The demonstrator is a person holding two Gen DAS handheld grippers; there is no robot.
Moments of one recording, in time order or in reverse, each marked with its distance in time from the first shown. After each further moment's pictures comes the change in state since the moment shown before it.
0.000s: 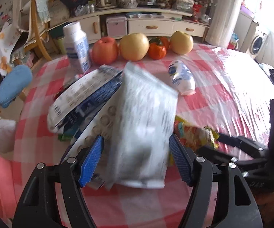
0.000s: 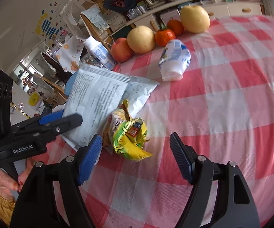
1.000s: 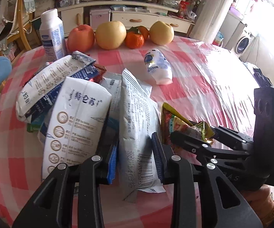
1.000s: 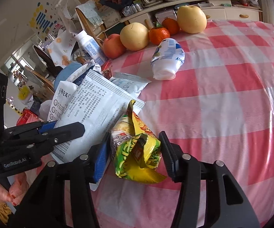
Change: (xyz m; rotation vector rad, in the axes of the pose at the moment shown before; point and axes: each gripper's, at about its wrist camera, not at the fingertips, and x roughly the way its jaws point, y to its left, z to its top) left arm 0.017 -0.018 -0.012 -0.014 0.053 -0.155; right arm 0.002 0.003 0.002 -0.059 0.005 -0.108
